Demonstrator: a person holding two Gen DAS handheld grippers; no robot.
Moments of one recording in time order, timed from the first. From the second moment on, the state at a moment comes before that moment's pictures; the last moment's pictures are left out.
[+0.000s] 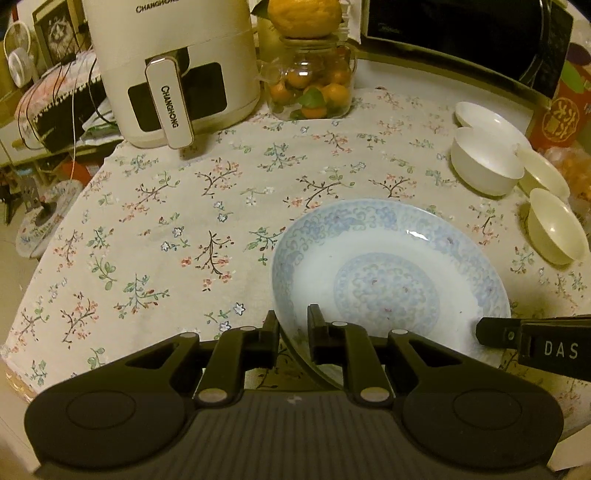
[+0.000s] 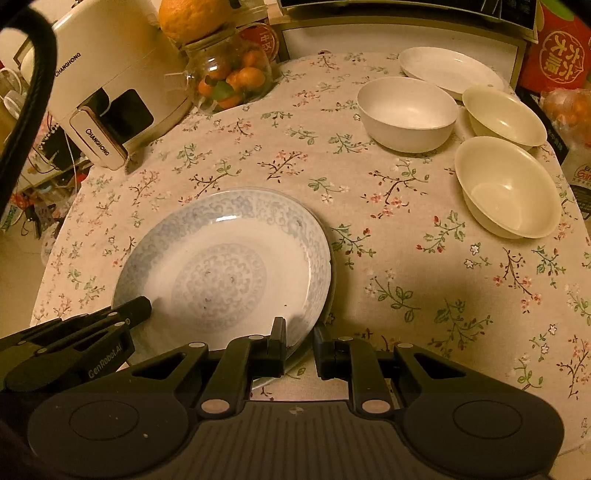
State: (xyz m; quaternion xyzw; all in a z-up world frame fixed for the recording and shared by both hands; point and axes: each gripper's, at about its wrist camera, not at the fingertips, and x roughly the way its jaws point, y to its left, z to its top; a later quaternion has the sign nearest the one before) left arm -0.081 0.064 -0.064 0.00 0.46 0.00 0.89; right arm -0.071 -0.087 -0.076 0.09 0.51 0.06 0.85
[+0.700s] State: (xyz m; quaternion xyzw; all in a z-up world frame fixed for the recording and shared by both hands) left arm -0.085 0.049 -0.074 0.06 0.45 0.03 0.89; right arm -0.074 -0.072 -0.081 0.03 0.51 0.03 0.86
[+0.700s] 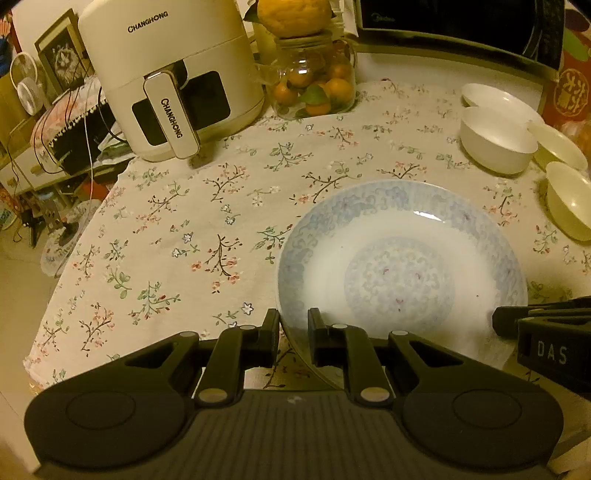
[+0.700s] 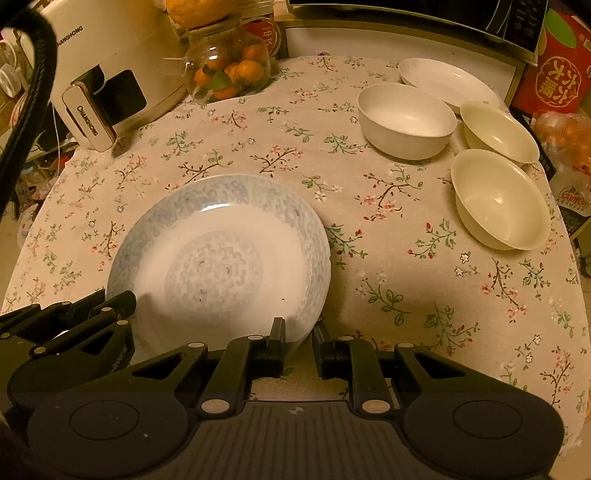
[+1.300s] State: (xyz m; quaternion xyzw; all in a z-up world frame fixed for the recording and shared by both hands) left arm -0.078 0.052 -0.063 0.05 0.44 0.03 0.89; right arm -0.069 -0.078 -0.079 0.03 0.51 0.02 0.86
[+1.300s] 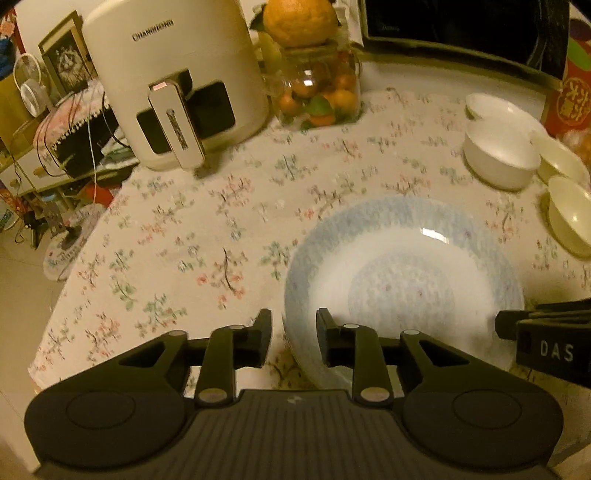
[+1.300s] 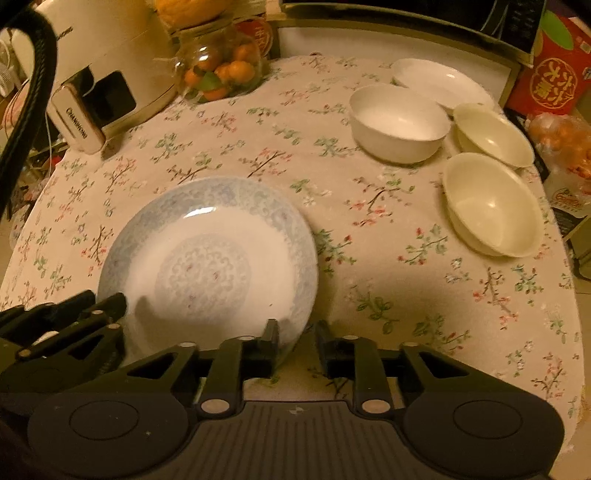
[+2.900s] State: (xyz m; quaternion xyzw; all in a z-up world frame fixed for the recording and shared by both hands) left arm 0.020 -0.015 0.010 -0.01 0.39 -0.03 0.92; right arm -0.040 -0.200 0.014 0.08 0.31 -0.09 0.94
